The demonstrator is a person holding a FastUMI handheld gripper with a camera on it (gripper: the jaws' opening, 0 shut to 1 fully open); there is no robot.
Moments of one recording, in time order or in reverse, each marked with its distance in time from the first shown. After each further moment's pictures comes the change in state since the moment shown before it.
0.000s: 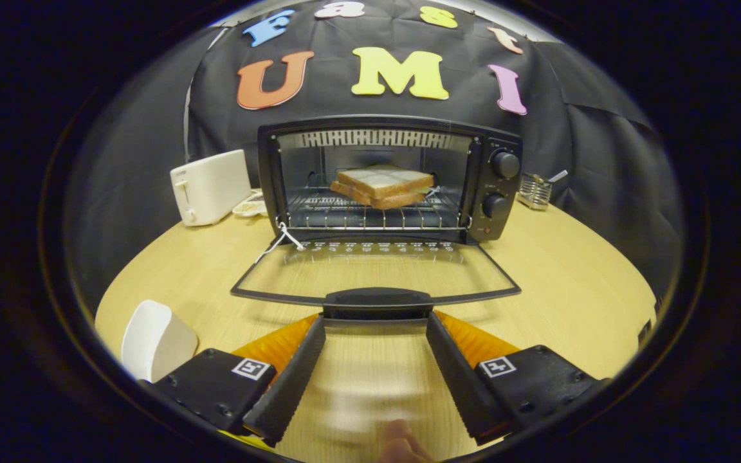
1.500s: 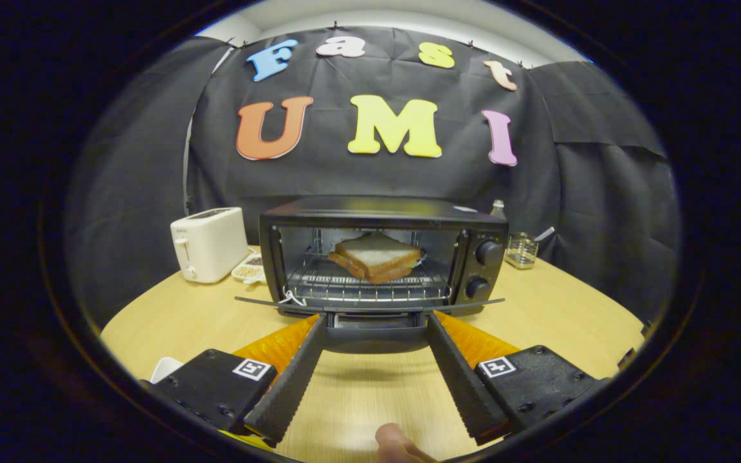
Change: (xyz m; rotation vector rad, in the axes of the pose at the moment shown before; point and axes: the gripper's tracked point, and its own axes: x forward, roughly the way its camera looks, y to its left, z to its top) arm -0.046 0.006 0.080 -0.017 -0.278 -0.026
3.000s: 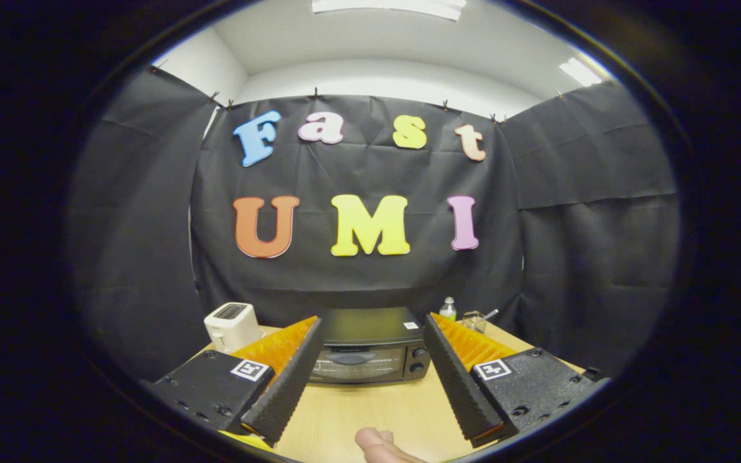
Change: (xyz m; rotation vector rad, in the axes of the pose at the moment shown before) arm -0.211 -0.053 0.207 0.055 -0.236 -0.070
